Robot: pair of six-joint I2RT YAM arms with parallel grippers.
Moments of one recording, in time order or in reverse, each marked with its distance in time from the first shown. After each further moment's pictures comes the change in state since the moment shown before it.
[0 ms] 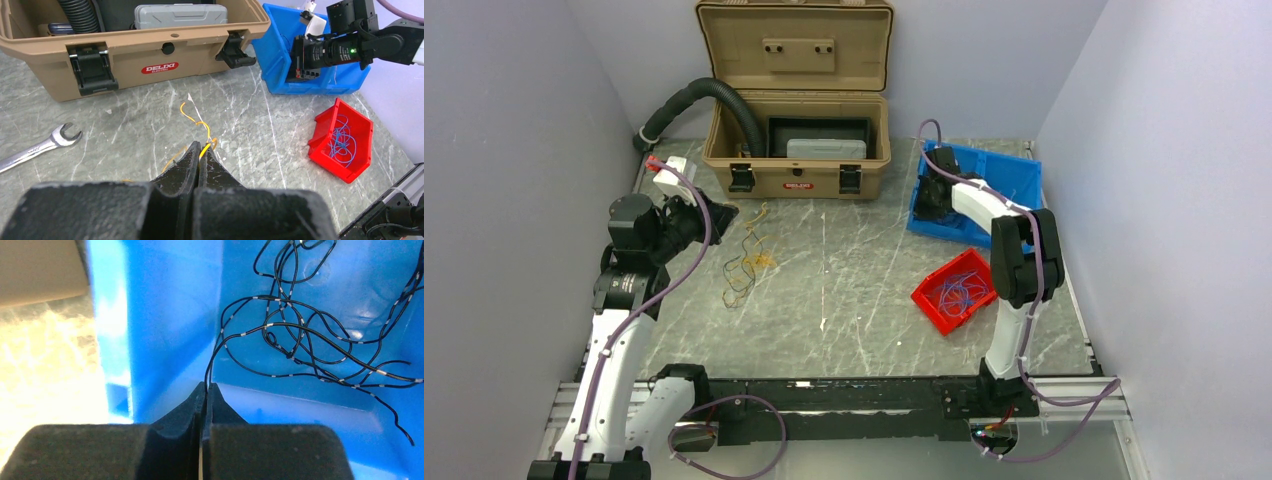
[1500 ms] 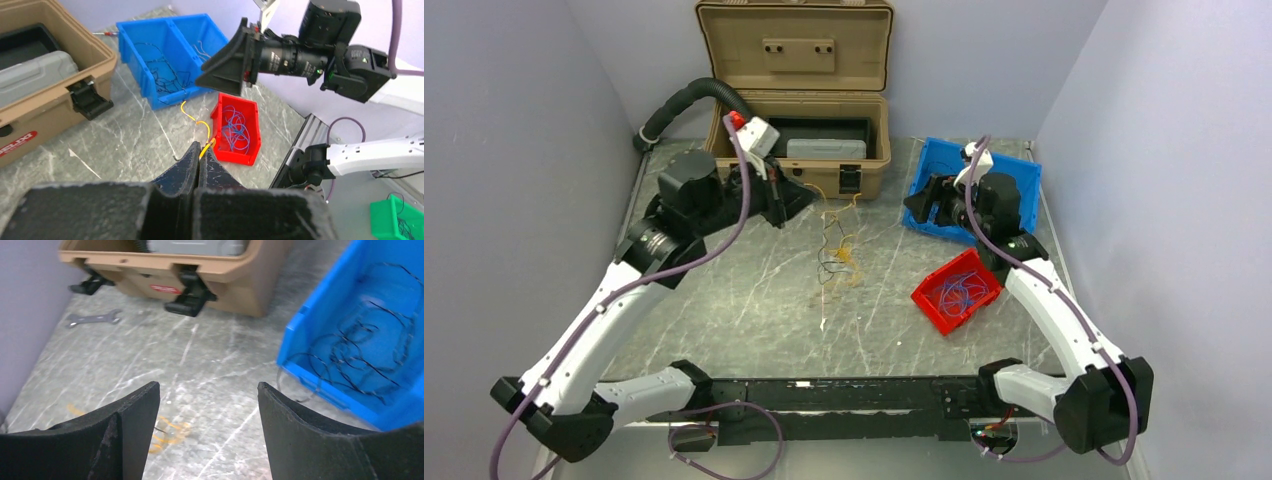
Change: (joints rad) left arm -0.573 0.297 0.436 -0.061 -0.113 -0.071; right arm 0.061 -0.830 -0.462 0.310 -0.199 -0.137
